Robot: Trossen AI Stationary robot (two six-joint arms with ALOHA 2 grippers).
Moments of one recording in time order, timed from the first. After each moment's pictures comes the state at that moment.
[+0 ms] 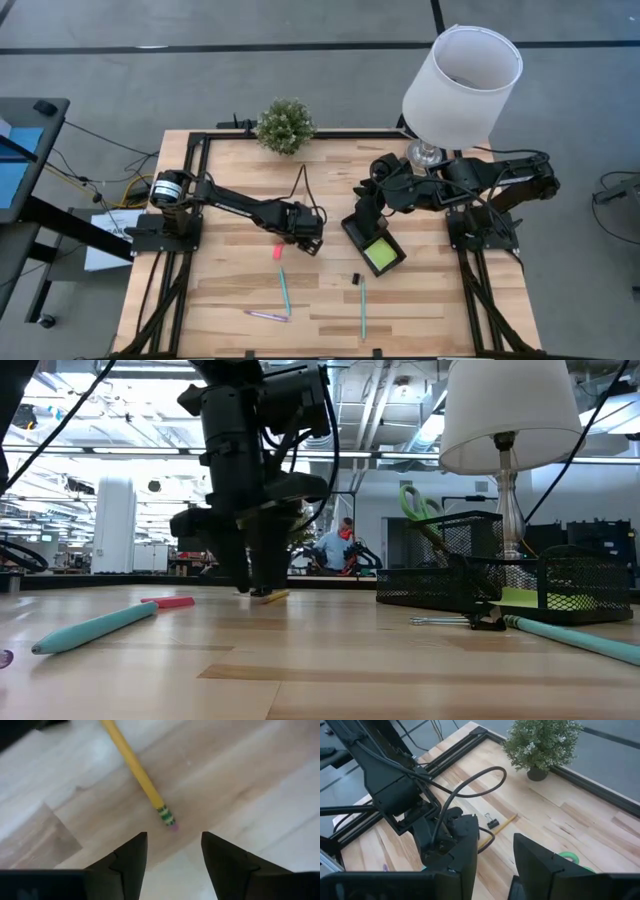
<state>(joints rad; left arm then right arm) -0.09 1.89 1.21 -0.64 -0.09 -1.09 0.26 1.45 1.69 -1.04 0.55 0.78</state>
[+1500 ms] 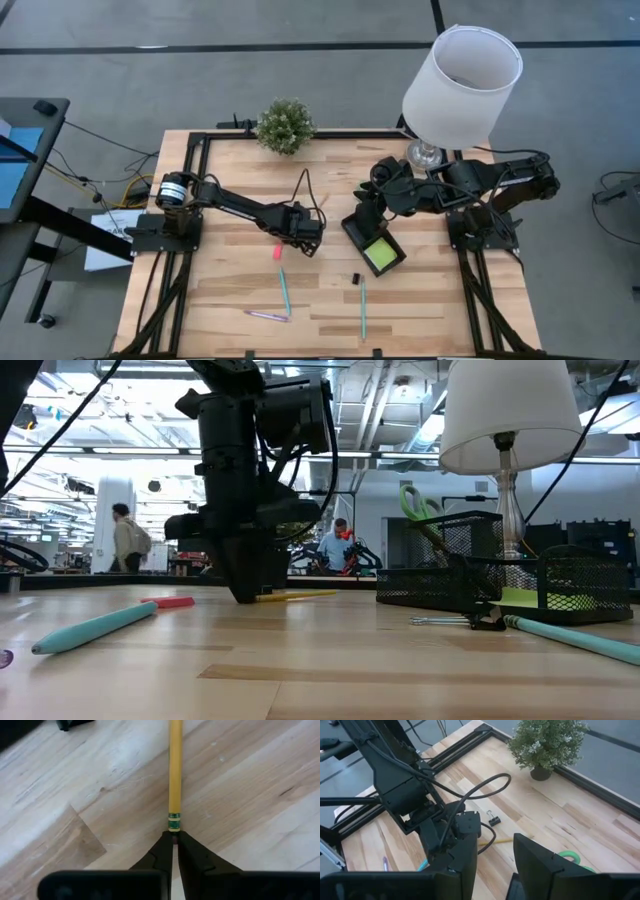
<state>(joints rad) -0.09 1.96 1.22 -0.71 -0.14 -1.07 0.27 1.45 1.69 -1.04 0.55 0.75</state>
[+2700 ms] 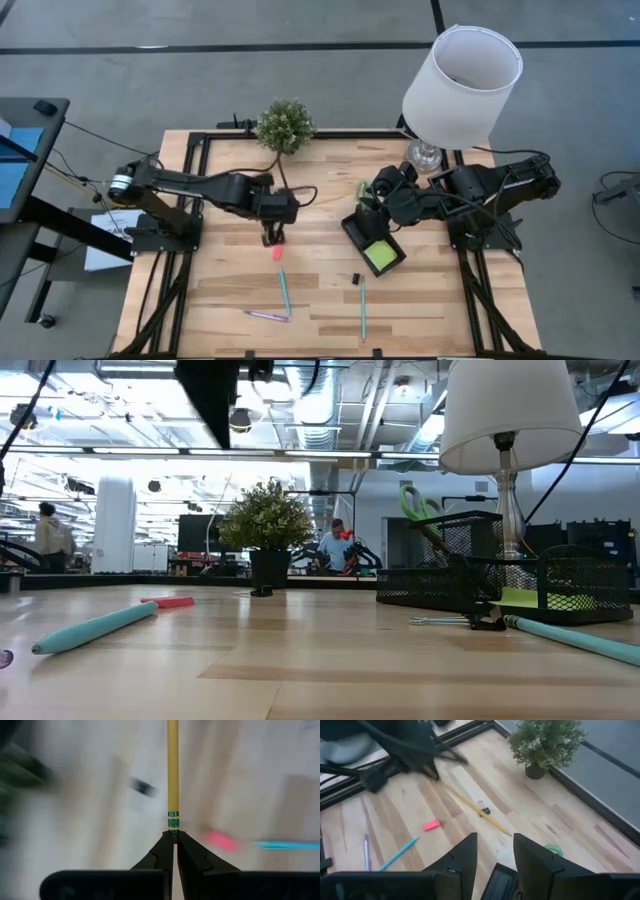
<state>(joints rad) -0.13 1.57 1.49 -1.21 -0.31 -0.27 0.33 1.45 1.69 -1.12 0.59 0.67</state>
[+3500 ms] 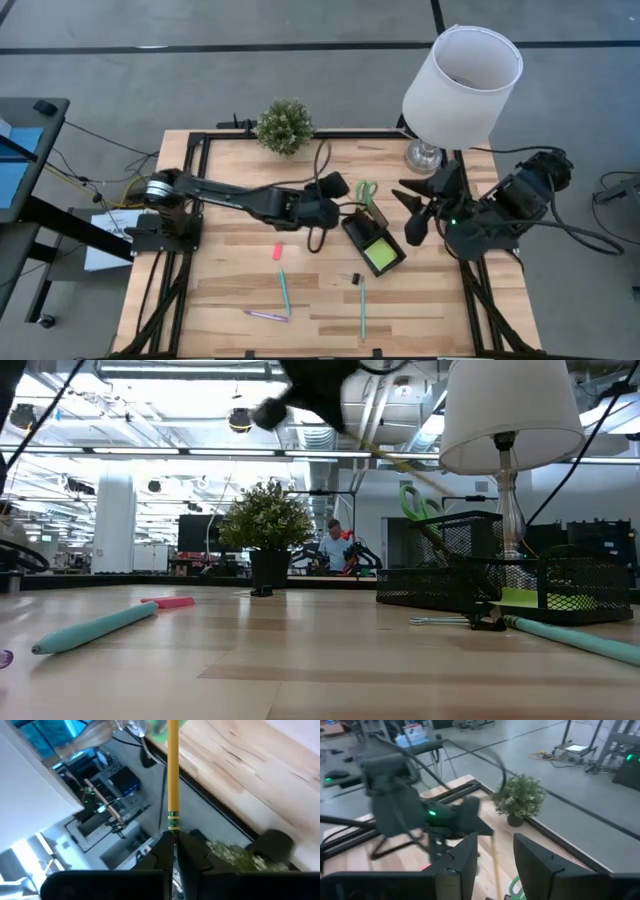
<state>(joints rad) -0.12 1.84 1.62 -0.63 -0.92 1.37 0.64 1.38 1.80 -1.32 1.06 0.86</state>
